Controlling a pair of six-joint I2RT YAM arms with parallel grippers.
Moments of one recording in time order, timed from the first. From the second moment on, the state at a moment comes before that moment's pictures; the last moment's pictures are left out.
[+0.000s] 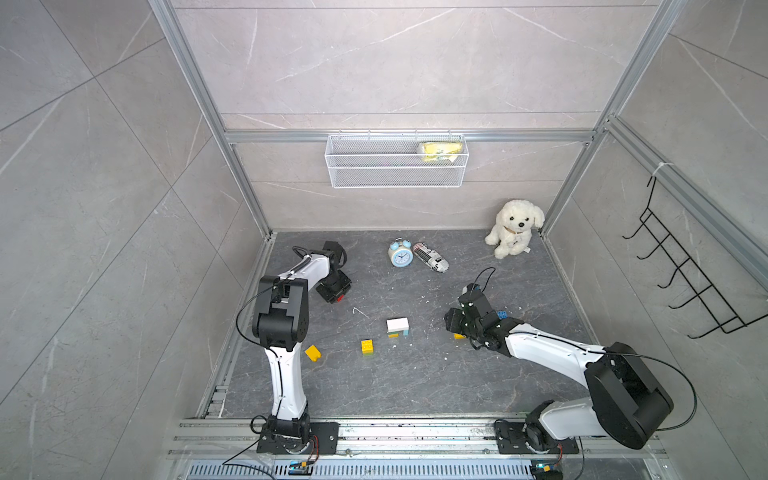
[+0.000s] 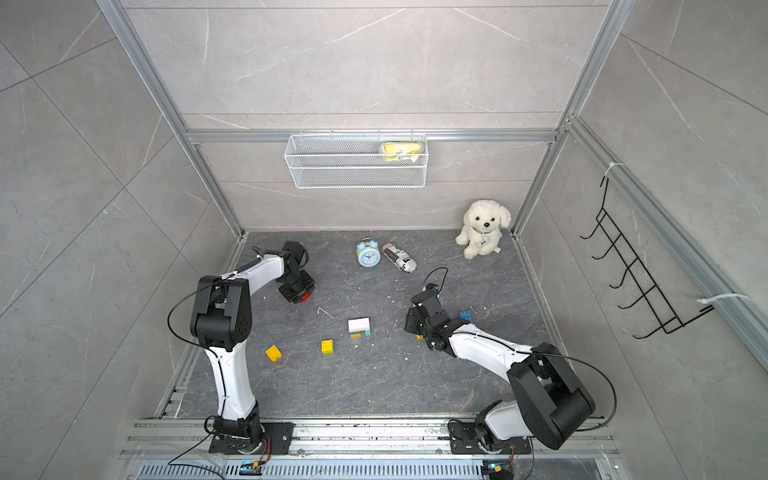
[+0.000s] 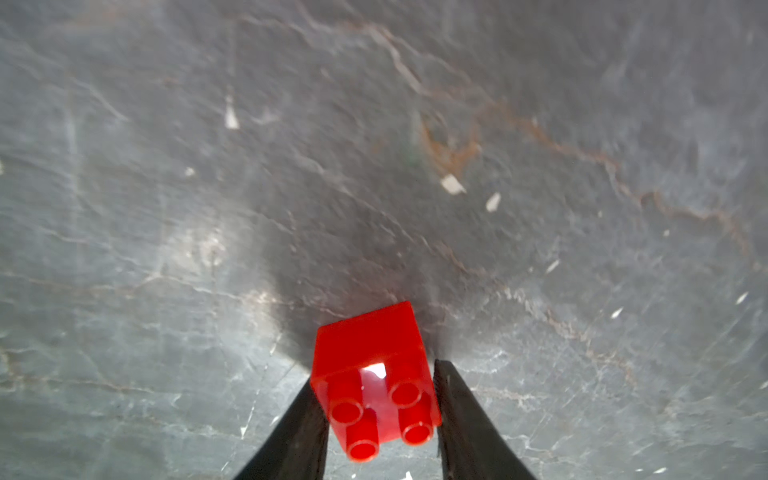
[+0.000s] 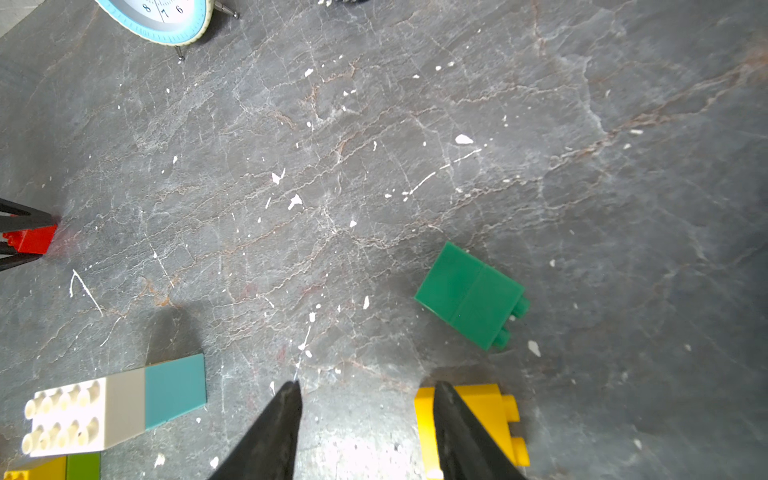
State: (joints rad) left arm -0.19 2.08 1.52 -0.83 0.04 -0.87; right arm 0.57 1.42 0.68 -0.13 0.12 0.68
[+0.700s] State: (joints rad) left arm -0.35 1.75 1.06 -0.74 -0.01 -0.72; right arm 0.57 1.41 0.68 -0.14 0.12 0.68
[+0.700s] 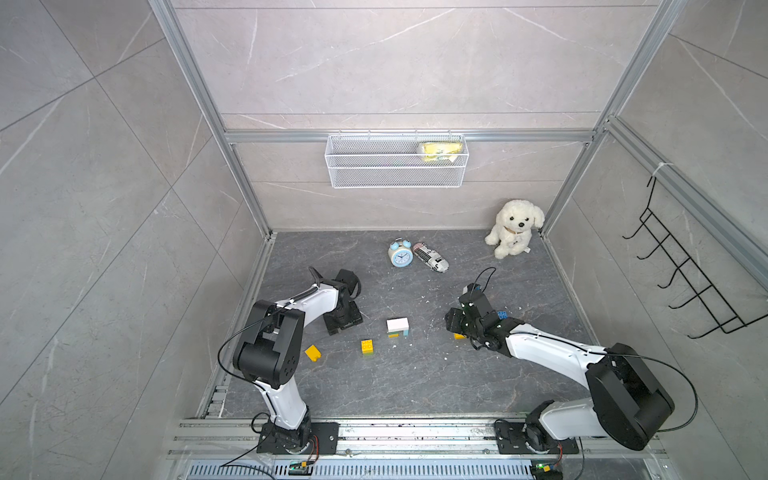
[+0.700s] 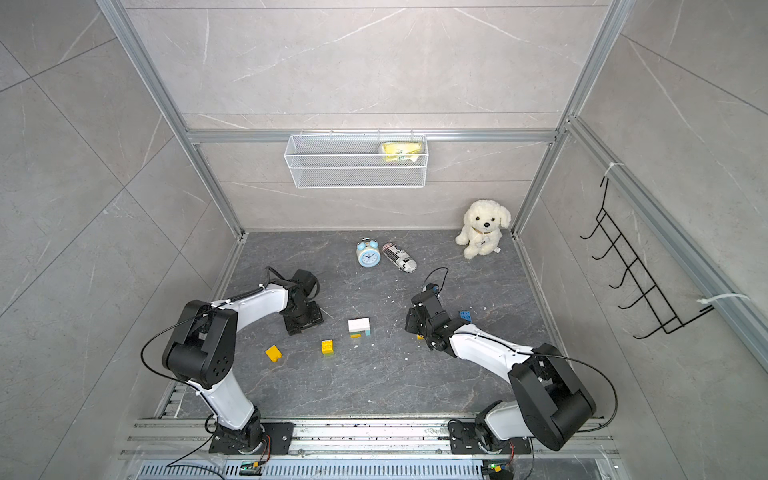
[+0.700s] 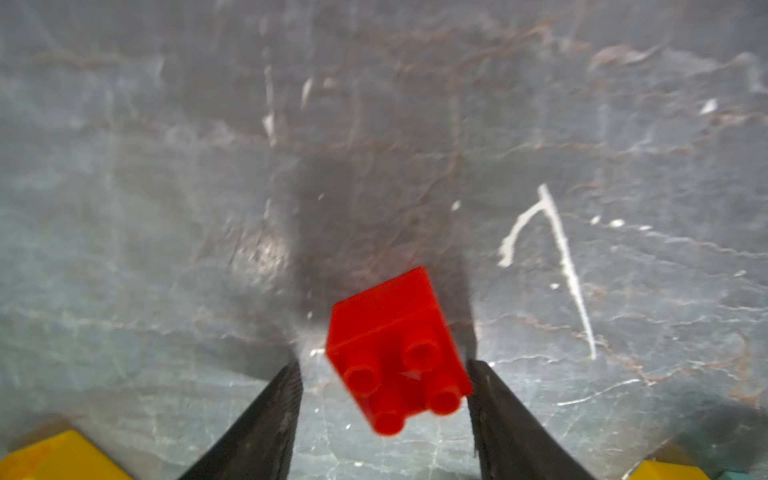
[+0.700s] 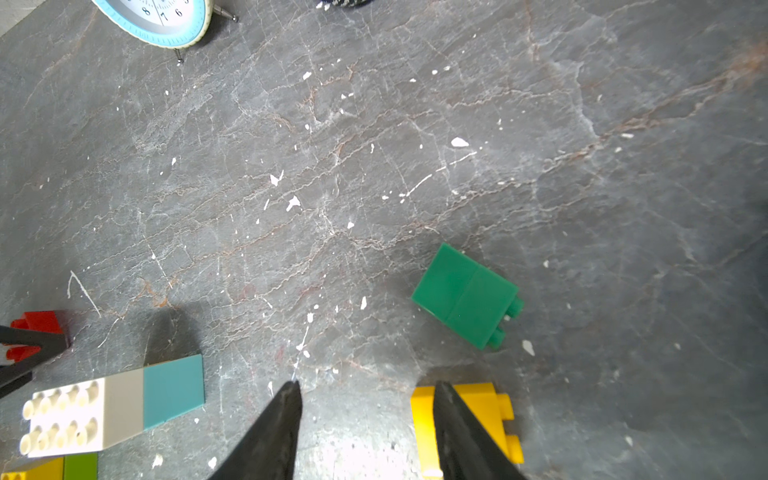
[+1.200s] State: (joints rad) left arm -0.35 1.75 1.10 -0.76 -0.01 -0.79; right arm 0.57 1.41 0.68 -0.14 0.12 0.68
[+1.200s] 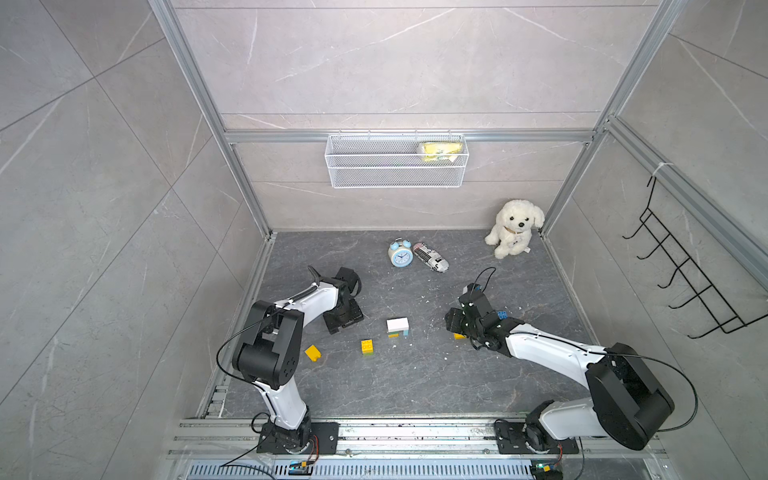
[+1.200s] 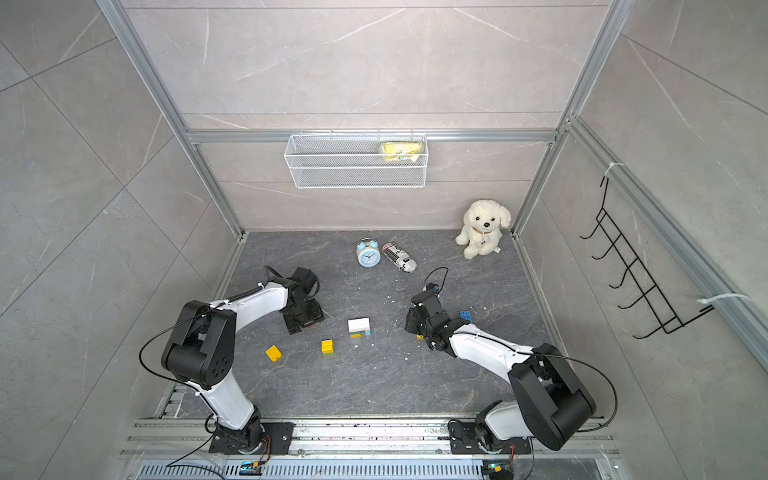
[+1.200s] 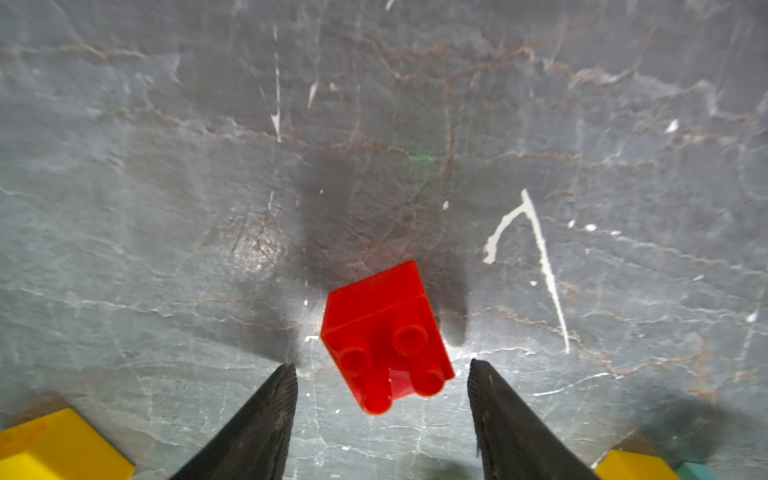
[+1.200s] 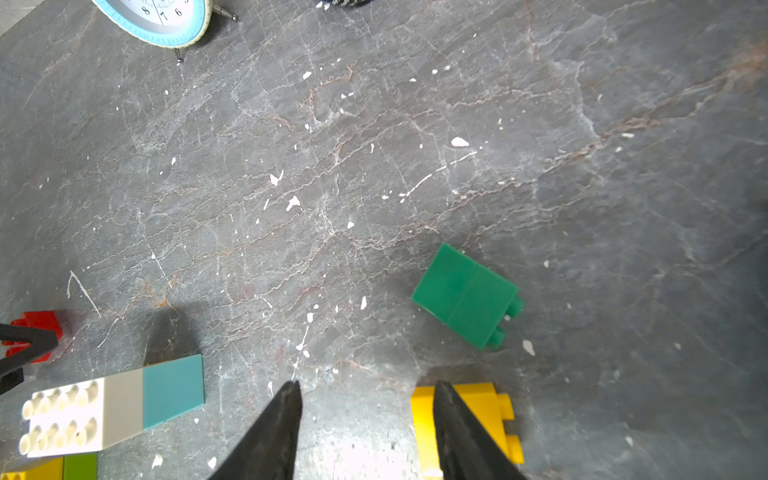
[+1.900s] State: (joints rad) left arm -0.35 1.84 1.17 -0.76 -0.02 -0.86; right arm 0.57 1.41 0.69 -0.14 0.12 0.68
